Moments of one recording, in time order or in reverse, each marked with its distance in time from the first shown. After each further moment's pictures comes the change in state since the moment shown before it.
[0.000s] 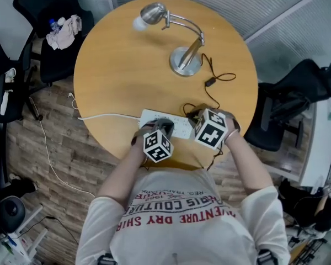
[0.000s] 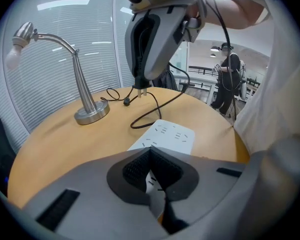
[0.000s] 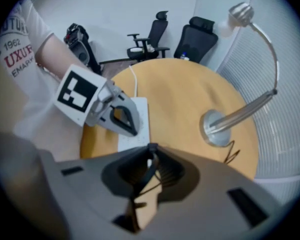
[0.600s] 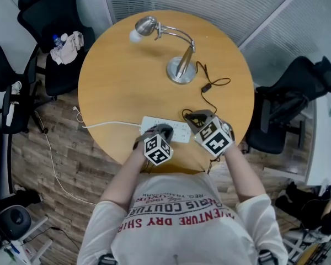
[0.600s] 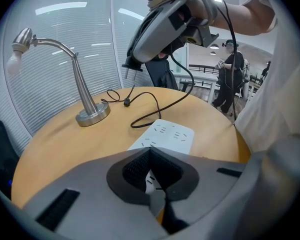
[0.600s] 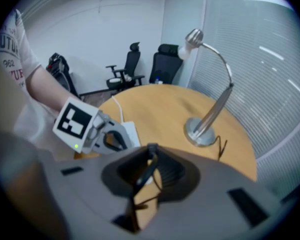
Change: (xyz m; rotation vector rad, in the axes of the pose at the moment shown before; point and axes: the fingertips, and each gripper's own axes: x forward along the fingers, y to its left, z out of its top) left arm -0.001 -0.003 -0.001 0.025 0.002 0.016; right arm -0.032 -0.007 0.012 0.259 -0.333 -0.155
